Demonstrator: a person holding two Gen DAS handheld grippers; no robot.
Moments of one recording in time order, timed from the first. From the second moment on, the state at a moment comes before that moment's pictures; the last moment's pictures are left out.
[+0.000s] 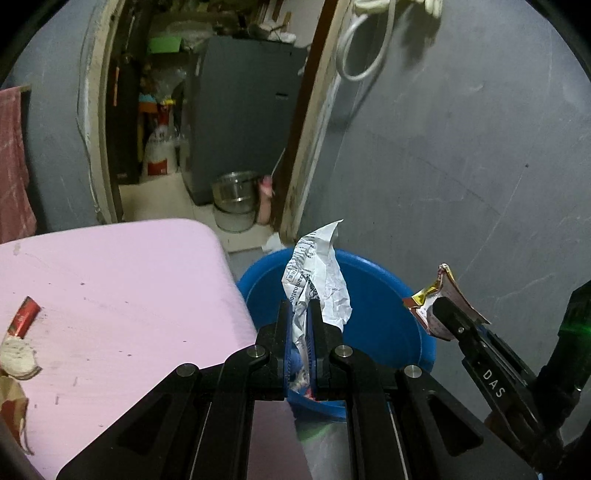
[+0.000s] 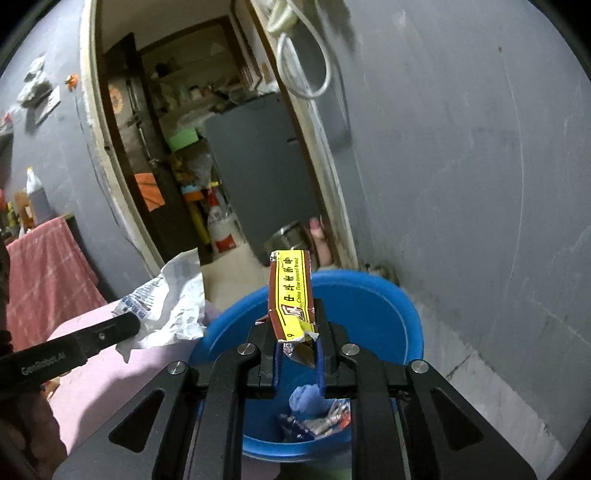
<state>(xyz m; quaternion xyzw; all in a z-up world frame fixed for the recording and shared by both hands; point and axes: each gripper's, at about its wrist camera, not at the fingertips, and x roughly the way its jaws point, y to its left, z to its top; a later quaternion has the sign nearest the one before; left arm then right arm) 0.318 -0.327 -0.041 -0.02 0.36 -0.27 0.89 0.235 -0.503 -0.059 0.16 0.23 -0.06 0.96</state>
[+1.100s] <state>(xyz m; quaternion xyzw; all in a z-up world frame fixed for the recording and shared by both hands) 0.312 -0.312 -0.052 -0.04 0.38 -0.24 0.89 0.232 -0.510 -0.060 0.17 0.24 -0.08 0.95</state>
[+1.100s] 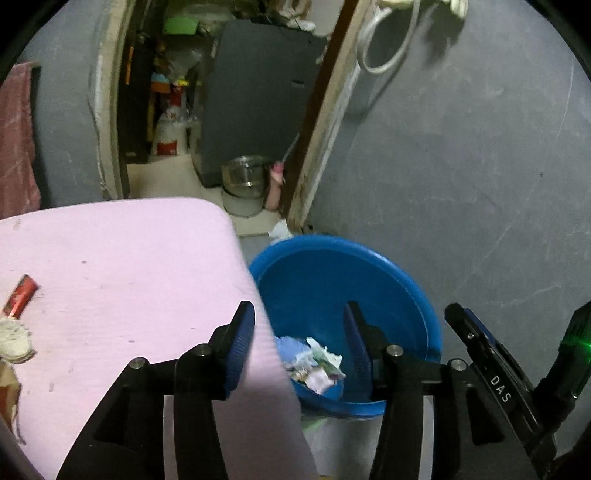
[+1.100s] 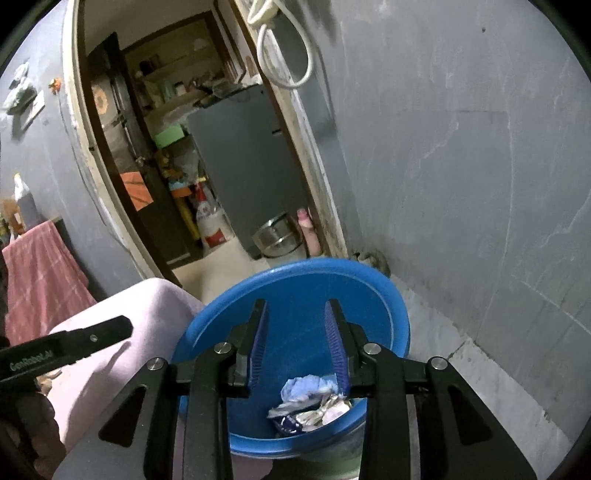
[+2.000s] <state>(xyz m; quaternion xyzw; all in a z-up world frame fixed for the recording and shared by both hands) 0.200 -0.122 0.058 -0.07 0.17 -0.10 0.98 0.156 -0.381 0.053 0.09 0.09 0.00 0.99</state>
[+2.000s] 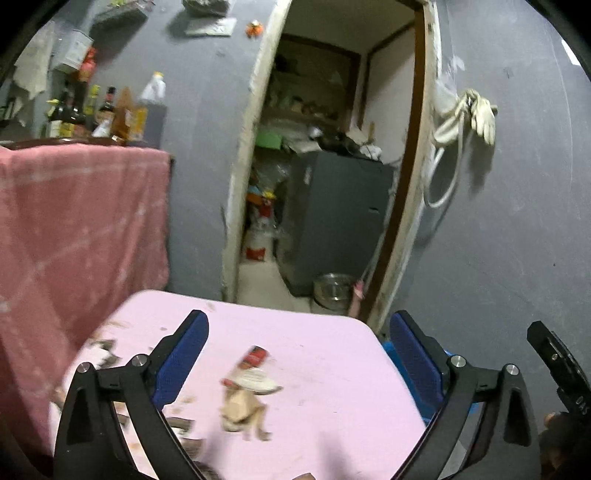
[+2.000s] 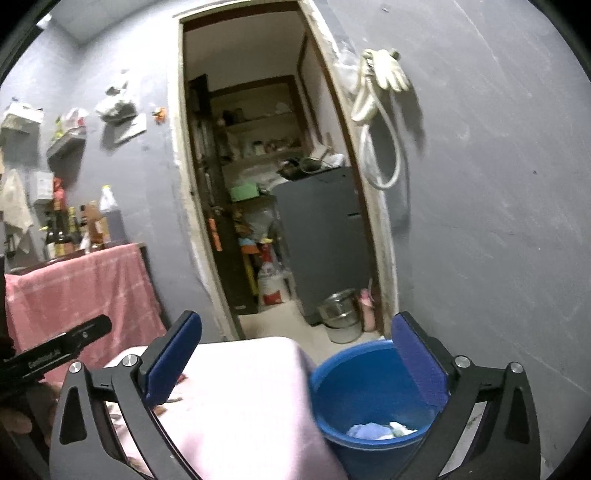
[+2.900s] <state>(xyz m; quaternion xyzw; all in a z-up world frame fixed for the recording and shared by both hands) 0.173 0.018 0.003 -0.09 0.24 0.00 0.97 0.190 -0.251 0.017 0.04 0.19 0.11 0.97</state>
